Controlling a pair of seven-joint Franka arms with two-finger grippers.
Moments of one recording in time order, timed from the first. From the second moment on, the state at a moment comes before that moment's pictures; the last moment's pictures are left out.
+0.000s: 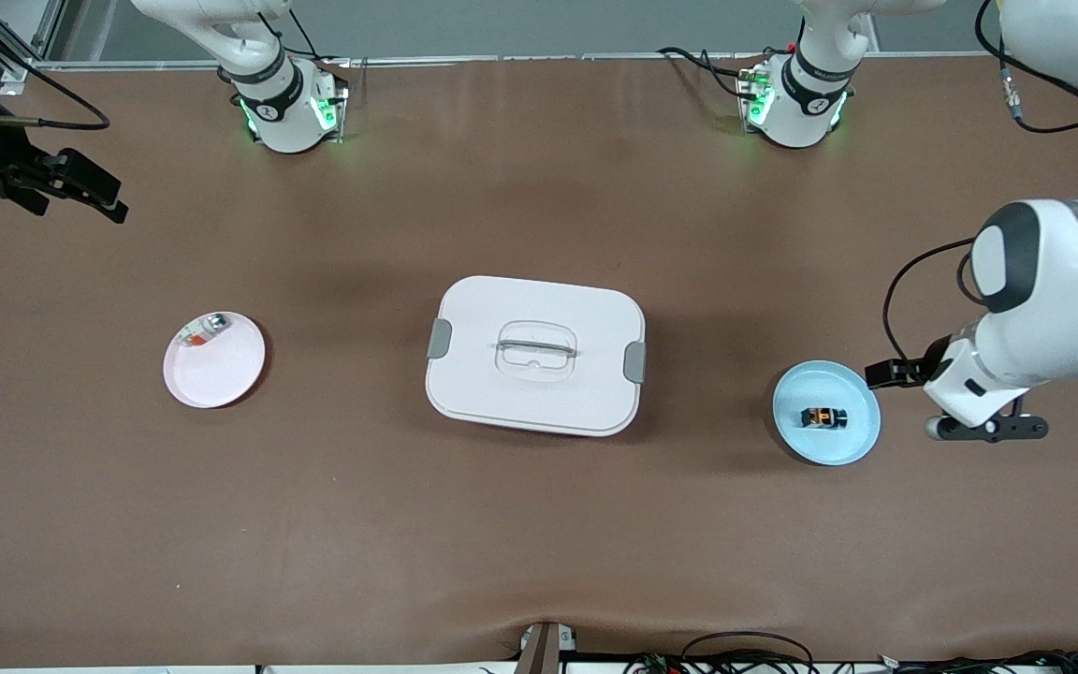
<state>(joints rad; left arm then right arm) -0.06 0.38 0.03 -1.69 0.00 1.99 0.01 -0.01 -0.13 0.05 -1.66 0.03 1.51 0.17</state>
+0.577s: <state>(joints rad) -0.07 0.50 0.02 -1.71 -0.01 2.15 0.09 0.00 -0.11 0.05 -1.67 0.02 1.51 0.17</state>
